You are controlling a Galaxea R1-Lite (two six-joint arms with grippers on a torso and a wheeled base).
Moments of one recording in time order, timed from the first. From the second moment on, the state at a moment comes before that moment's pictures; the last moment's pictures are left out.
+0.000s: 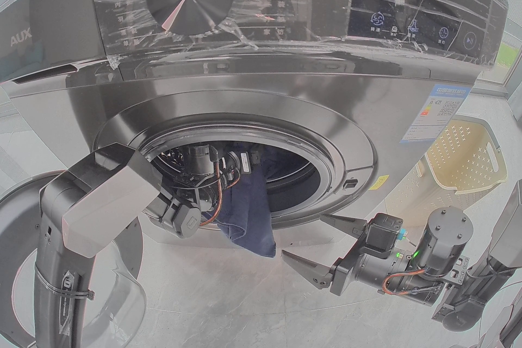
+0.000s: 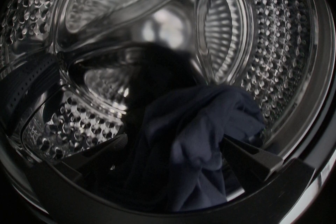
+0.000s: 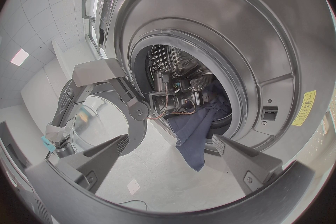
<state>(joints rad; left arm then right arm) -0.47 2.43 -1.36 -1.05 0.17 -0.15 0.80 1.90 -0.29 -1.54 0.07 0.11</state>
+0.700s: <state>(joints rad) -0.49 2.46 -1.33 -0.92 0.13 -0.10 0.80 1.91 -0.30 -1.54 0.07 0.11</state>
